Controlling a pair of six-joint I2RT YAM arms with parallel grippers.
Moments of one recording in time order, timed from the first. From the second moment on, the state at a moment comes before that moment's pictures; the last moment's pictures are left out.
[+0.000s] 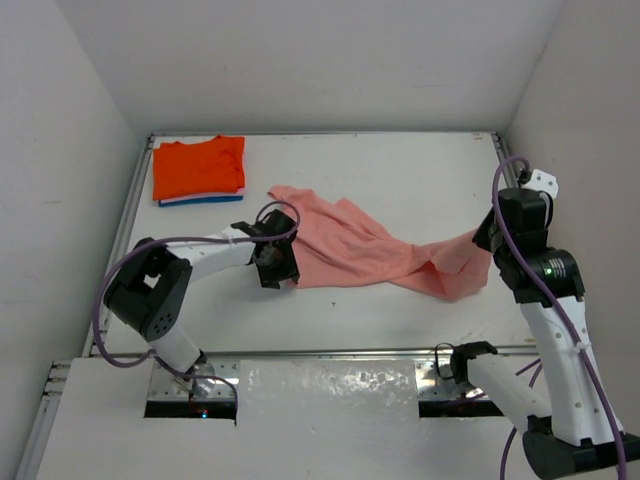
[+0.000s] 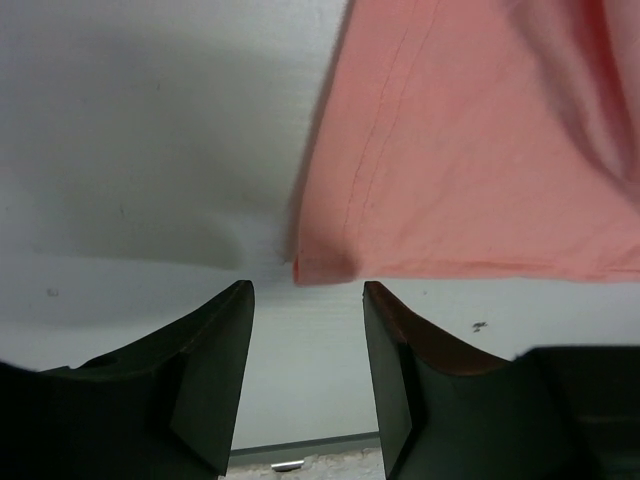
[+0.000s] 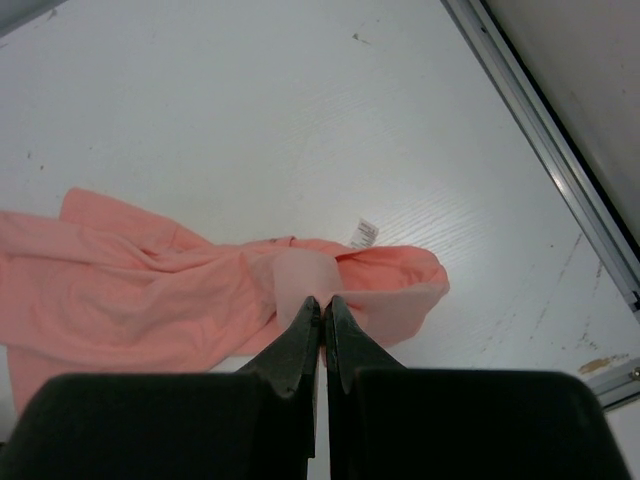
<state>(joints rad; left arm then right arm) -0.58 1.61 0.91 -0.56 0.01 -0.86 0.14 0.85 1.12 -0.90 0.42 0.45</state>
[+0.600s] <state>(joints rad) -0.62 1.73 0.99 -0.56 -0.03 -0.88 0.14 0.85 1.12 -0.90 0.44 0.41</state>
